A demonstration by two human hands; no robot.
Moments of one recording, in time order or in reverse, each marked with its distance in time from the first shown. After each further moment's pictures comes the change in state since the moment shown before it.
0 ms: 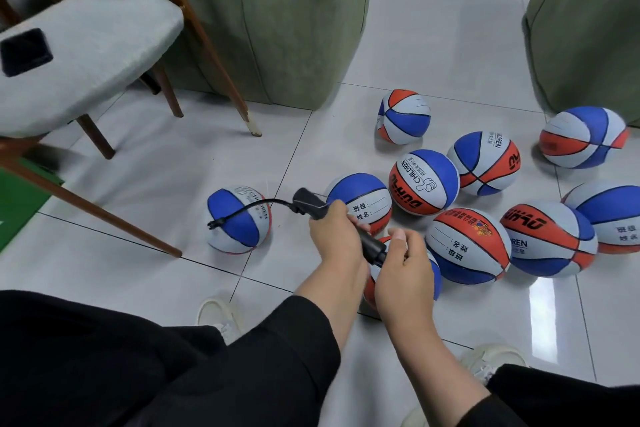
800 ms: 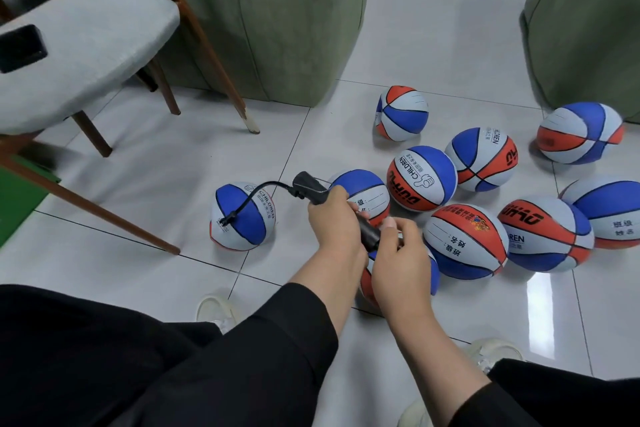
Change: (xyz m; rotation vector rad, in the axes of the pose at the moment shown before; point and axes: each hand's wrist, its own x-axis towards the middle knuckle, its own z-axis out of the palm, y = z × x) left_hand -0.003 0.009 0.010 0.050 -0.012 0.001; right_hand 0.005 -0.007 0.002 -0.044 -0.027 -0.027
